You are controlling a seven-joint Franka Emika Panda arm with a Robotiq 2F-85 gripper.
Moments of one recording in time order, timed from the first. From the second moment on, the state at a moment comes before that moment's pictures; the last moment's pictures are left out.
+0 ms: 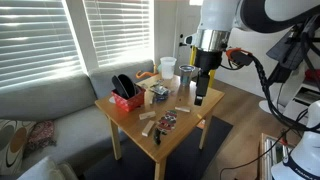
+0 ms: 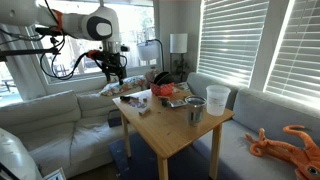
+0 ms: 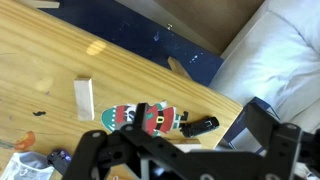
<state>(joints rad) 0.19 -0.32 0.16 -2.09 0.15 1.82 0.03</state>
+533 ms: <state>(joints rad) 0.19 -0.32 0.16 -2.09 0.15 1.83 0.03</state>
